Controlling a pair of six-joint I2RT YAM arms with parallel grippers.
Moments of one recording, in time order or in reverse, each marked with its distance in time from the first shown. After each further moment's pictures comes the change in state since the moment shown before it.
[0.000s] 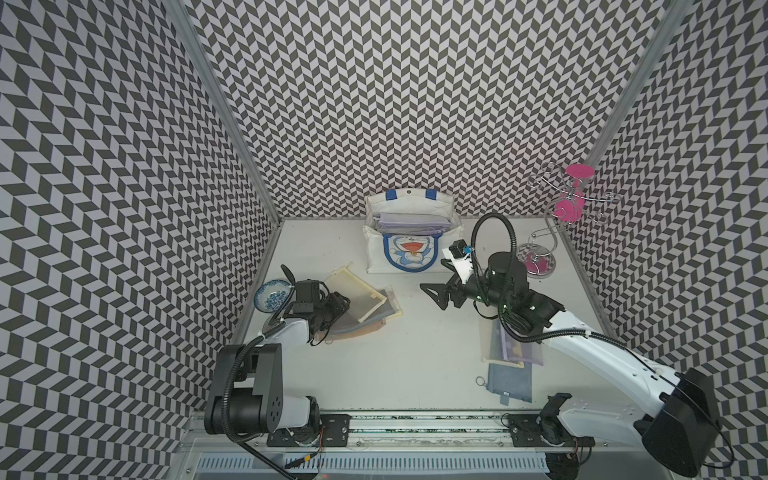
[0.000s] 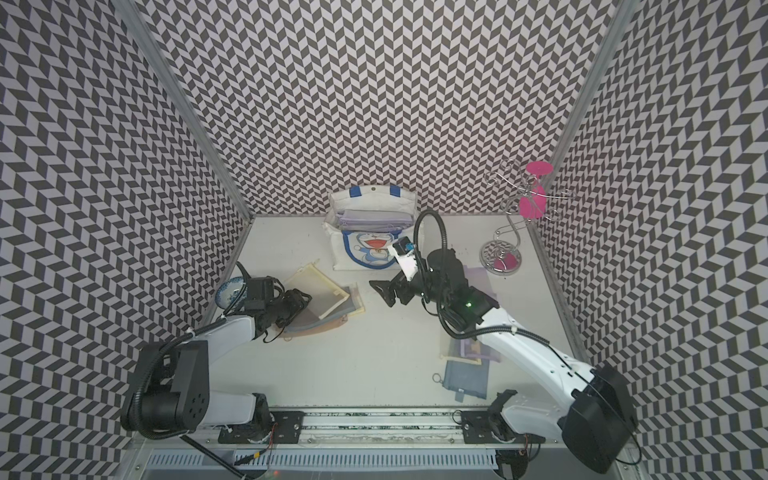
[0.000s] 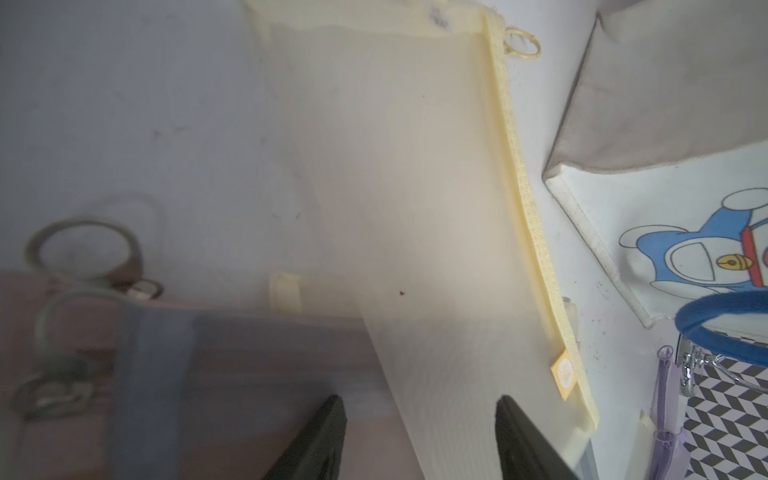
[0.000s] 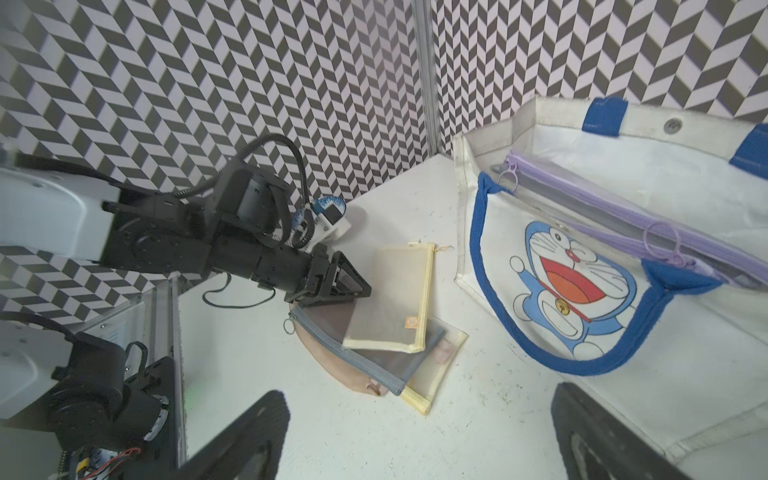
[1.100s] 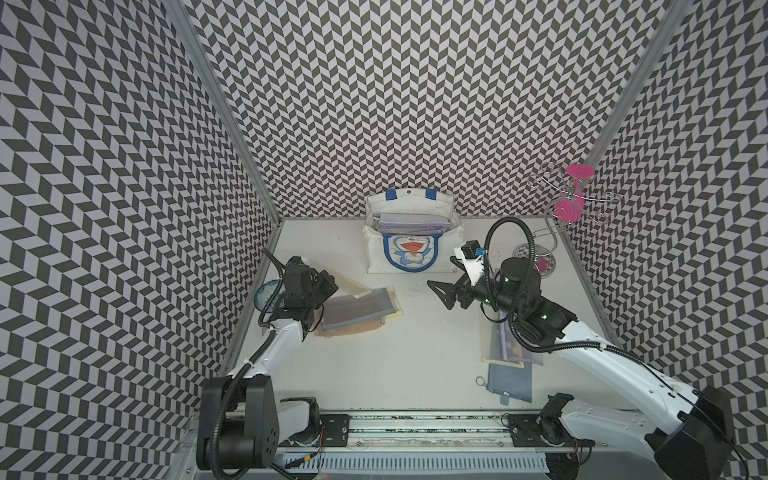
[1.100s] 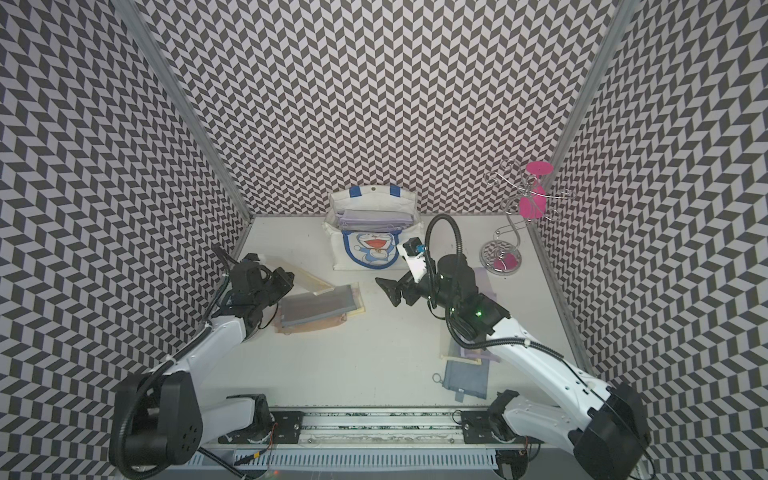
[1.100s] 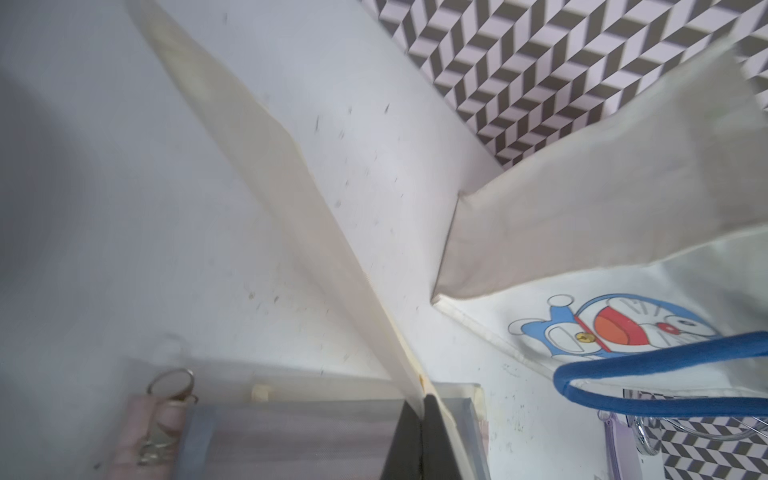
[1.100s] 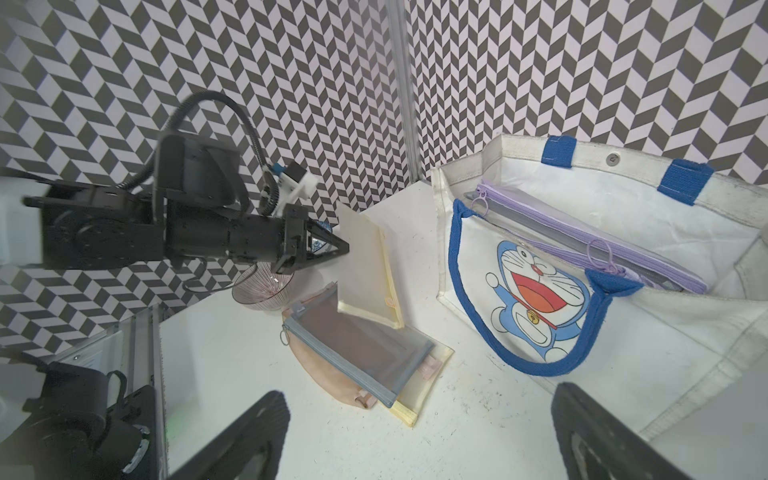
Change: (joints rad) left arm 0.006 -0.212 0.131 -0.011 -0.143 0.068; right arm 0.000 -0.088 -0.048 0.023 0.079 0.034
